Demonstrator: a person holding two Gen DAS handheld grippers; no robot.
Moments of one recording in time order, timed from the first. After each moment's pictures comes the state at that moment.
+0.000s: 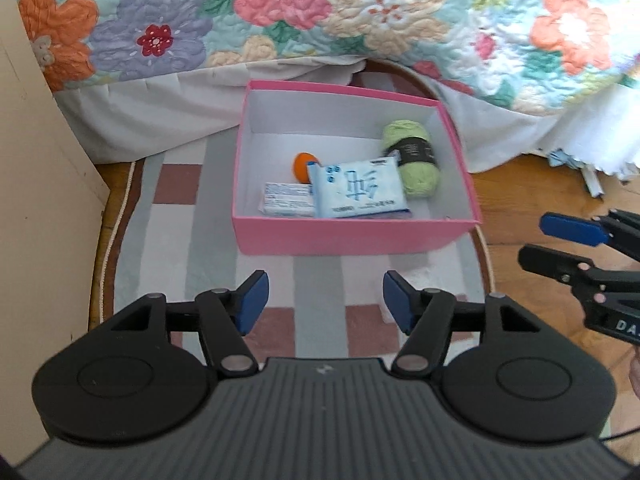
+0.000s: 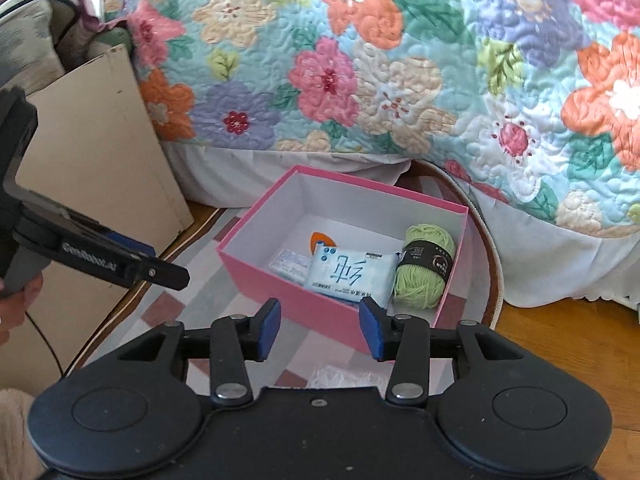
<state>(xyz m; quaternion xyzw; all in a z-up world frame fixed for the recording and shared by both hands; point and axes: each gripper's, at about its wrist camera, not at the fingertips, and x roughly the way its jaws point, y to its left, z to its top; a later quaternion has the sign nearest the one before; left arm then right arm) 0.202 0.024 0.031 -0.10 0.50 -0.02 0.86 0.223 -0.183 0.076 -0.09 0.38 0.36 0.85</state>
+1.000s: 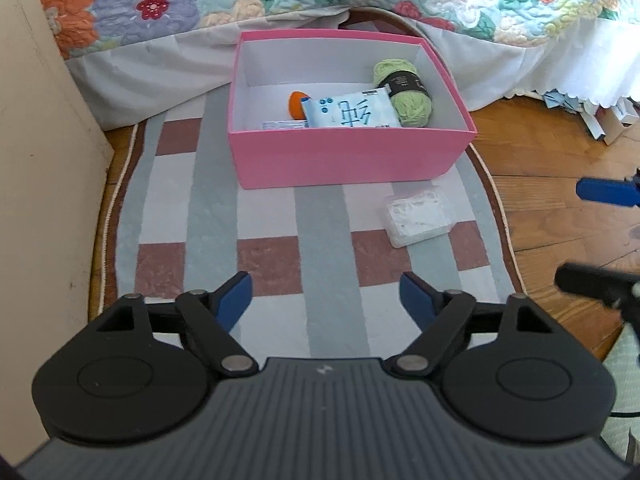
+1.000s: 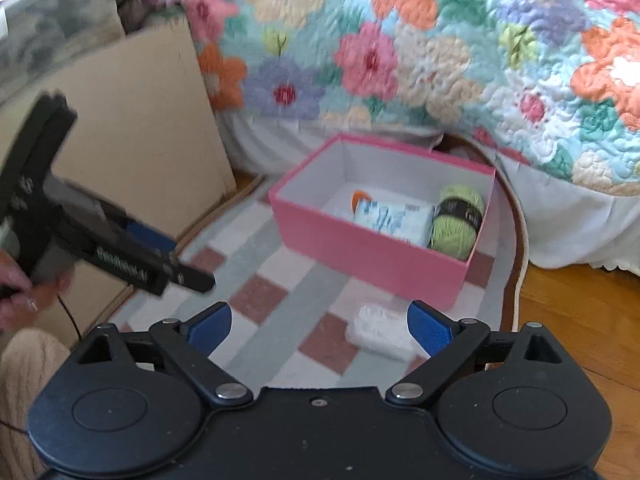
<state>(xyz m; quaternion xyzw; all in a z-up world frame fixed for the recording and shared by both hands) 0.134 0.002 -0.011 -0.05 0.51 -0.03 0.86 0.145 -0.210 0.053 -0.08 0.37 0.40 0.84</state>
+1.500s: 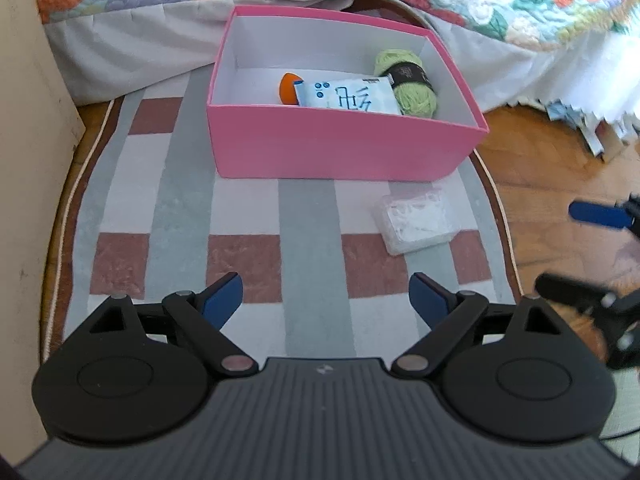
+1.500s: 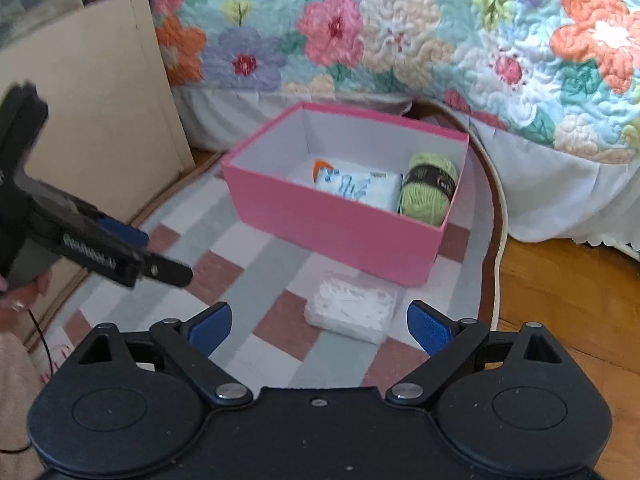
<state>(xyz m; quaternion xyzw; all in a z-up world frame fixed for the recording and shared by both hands) 0.152 0.007 -0.058 -0.10 0.50 -0.03 0.86 0.162 -0.200 0.005 -0.12 0.39 0.35 0.84</state>
